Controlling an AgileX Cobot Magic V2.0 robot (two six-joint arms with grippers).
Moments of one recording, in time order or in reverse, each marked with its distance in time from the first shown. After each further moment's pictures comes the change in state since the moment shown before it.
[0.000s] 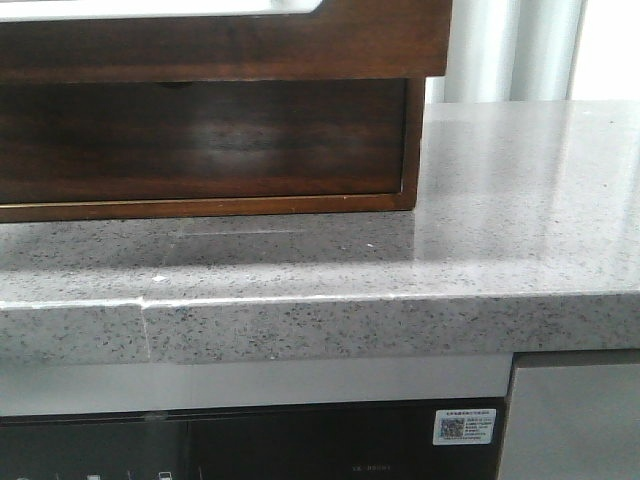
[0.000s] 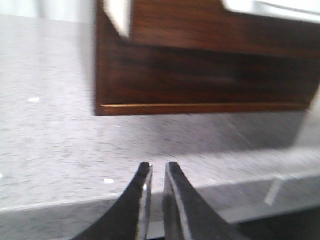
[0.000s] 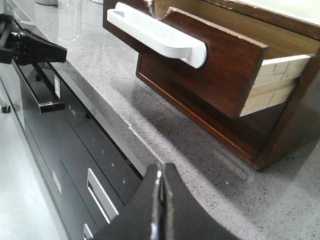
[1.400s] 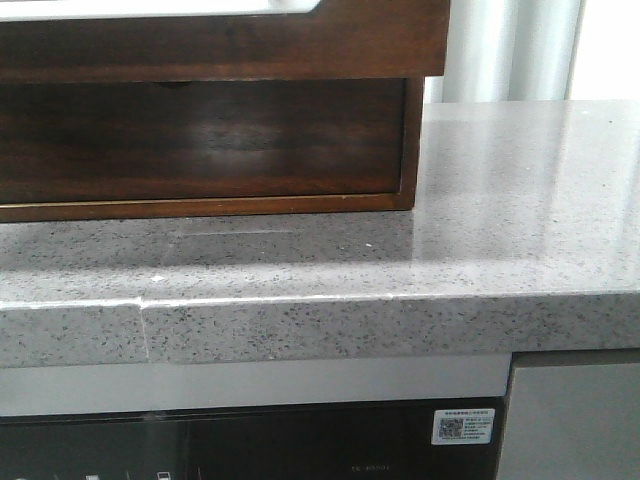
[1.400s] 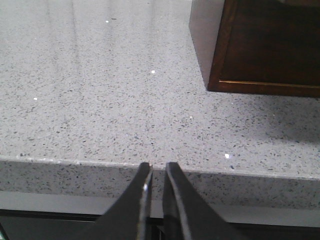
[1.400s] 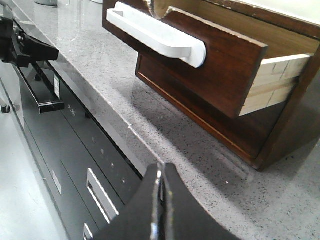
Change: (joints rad) left arm 0.328 0.000 0.000 -0.016 0.117 0.124; right arm 0.000 0.000 0.000 0.000 0.000 0.000
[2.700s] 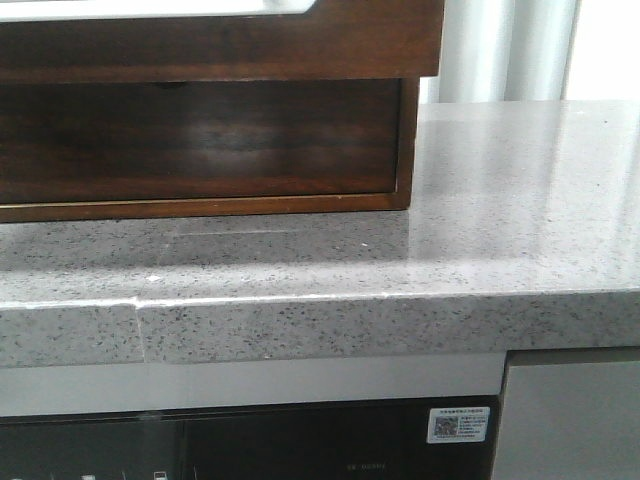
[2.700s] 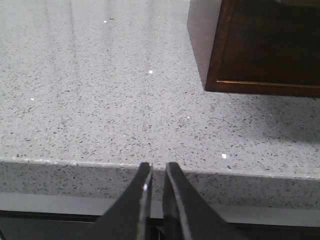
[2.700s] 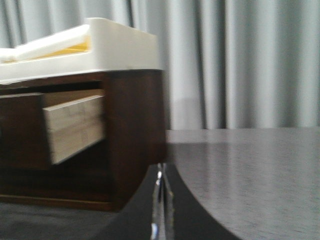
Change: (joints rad) left arm 0.000 0.000 0.000 0.000 0.000 0.000; right arm -0.601 -0.152 0.343 -0.300 -0.577 0.614
